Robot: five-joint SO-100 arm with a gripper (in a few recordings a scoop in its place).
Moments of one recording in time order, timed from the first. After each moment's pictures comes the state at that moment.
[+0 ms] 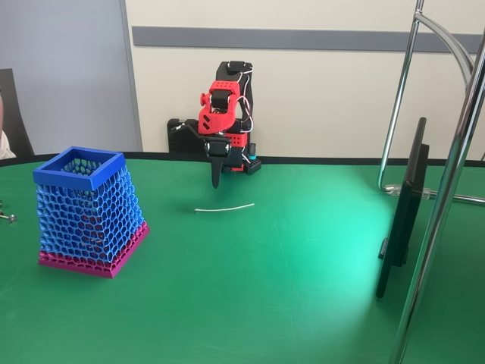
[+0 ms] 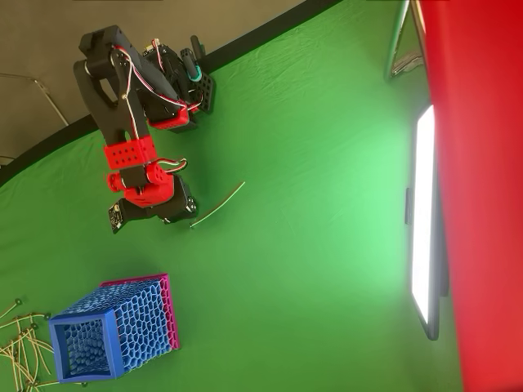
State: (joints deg) arm 12.0 111.8 128.8 58.5 -14.4
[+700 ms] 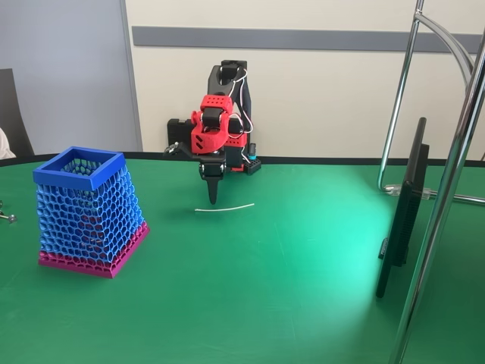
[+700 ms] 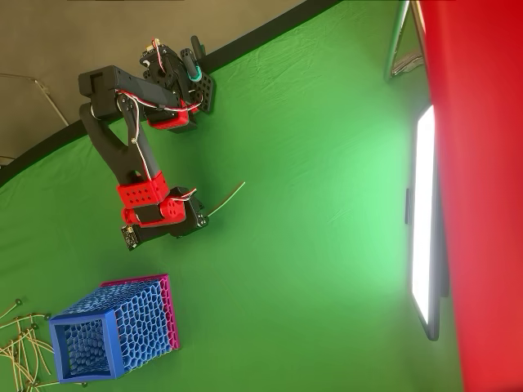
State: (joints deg) arm 13.6 88.4 114.3 63.4 -15.2
